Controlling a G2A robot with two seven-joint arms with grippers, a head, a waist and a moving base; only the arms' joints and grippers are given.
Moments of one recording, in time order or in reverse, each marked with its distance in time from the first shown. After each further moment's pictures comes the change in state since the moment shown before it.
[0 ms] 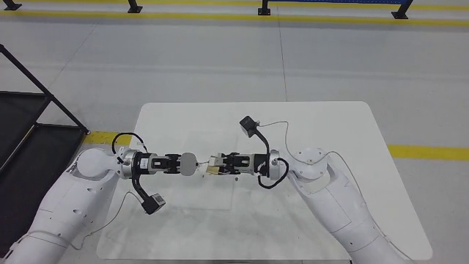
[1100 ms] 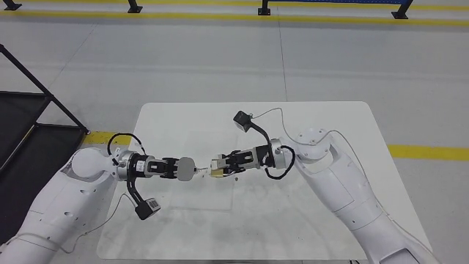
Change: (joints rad) left arm 0.026 0.063 0.008 -0.076 -0.058 -0.019 0.019; right arm 0.162 0.005 -0.045 0.096 0.070 -0.015 0.234
